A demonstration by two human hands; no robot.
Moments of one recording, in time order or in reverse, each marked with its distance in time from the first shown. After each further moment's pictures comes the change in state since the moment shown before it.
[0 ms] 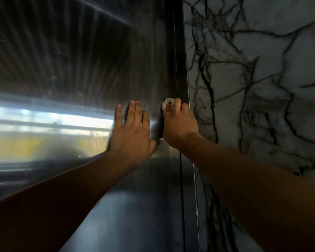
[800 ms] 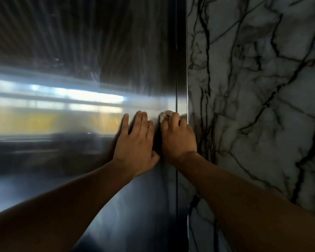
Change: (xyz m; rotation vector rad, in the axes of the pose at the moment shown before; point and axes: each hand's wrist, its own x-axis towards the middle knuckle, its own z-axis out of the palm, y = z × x) left_hand -0.152 0.071 0.021 -0.054 -0.116 0.114; right_hand -0.177 -0.024 0.049 -0.038 -0.057 -0.051
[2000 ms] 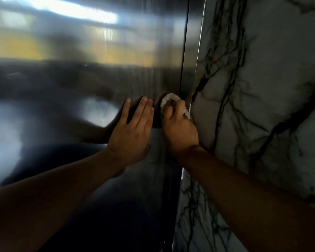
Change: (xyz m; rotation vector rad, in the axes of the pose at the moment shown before) left_hand -0.233 0.101 0.089 -0.012 -0.178 0.248; right_hand -0.260 -0.063 0.090 0.230 0.008 0.006
